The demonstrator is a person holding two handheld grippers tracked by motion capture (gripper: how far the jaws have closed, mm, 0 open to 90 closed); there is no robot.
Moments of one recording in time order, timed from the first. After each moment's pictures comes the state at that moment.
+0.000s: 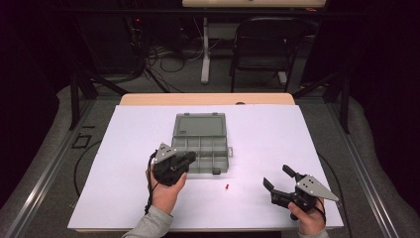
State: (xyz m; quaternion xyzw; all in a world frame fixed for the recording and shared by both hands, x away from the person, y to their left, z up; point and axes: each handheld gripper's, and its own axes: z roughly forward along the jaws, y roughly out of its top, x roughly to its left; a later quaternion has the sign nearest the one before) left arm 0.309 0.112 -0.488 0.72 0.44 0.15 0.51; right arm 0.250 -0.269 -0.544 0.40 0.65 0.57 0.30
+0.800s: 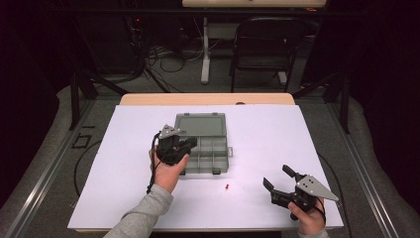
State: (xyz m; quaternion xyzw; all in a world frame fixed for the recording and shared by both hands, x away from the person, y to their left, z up) left arm 0.362 0.107 -0.471 0.73 0.46 0.12 0.49; right arm 0.250 -0.269 -0.545 0.40 0.66 0.57 0.30
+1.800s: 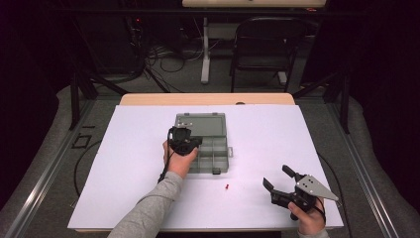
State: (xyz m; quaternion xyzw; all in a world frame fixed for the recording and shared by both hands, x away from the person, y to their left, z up) left arm 0.418 0.082 -0.517 0.75 0.51 0.10 0.41; right arm 0.251 -0.269 -0.545 0.40 0.66 0.57 0.29
